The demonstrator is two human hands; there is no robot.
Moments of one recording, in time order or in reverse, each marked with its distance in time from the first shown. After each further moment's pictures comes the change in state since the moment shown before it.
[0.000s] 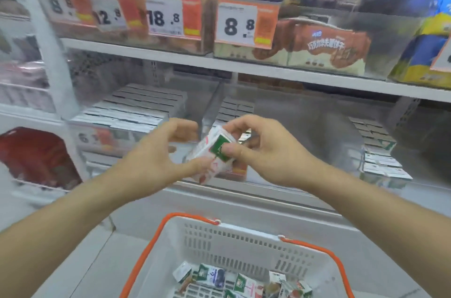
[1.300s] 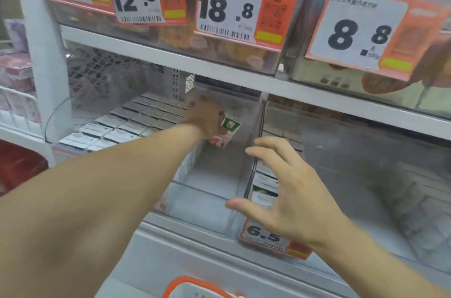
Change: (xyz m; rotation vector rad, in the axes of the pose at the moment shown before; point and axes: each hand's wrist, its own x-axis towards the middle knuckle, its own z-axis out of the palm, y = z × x) left_hand 0.278 -0.129 -0.010 0.689 0.086 -0.032; right_hand 0.117 0.074 0.051 -0.655 0.115 -0.310
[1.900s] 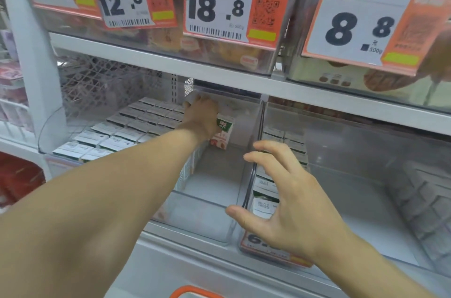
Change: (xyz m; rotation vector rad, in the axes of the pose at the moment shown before) left_hand 0.017 -0.004 0.007 0.068 0.029 -0.096; right_hand -0.003 0.000 0.009 0.051 0.063 0.030
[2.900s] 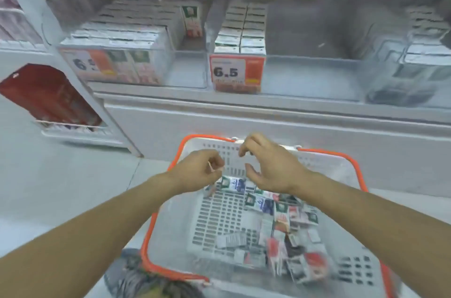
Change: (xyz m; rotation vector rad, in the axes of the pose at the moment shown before) left_hand -0.374 0.017 0.078 -0.487 -0.600 0.174; right_hand -0.225 -0.016 0.046 0.184 -0.331 0.069
